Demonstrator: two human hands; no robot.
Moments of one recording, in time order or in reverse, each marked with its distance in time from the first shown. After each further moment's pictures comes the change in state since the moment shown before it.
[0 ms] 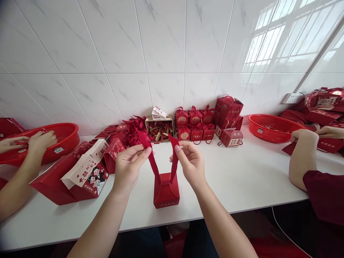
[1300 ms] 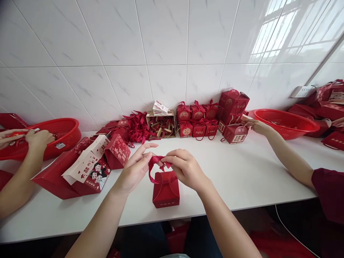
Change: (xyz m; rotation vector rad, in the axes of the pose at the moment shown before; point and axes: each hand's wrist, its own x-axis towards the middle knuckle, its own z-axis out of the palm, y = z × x) left_hand -0.009 -0.012 -0.016 -0.091 -0.404 -0.327; right_hand 0.000 0.021 -0.017 -0.642 -0.484 -0.638
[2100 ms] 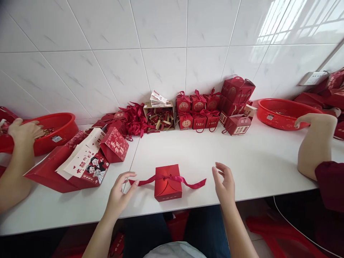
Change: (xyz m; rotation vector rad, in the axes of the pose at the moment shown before) left_hand -0.085 -0.102 -0.059 0.781 0.456 -0.059; right_hand -0.151 0.024 -0.015 -0.021 0.501 1.177
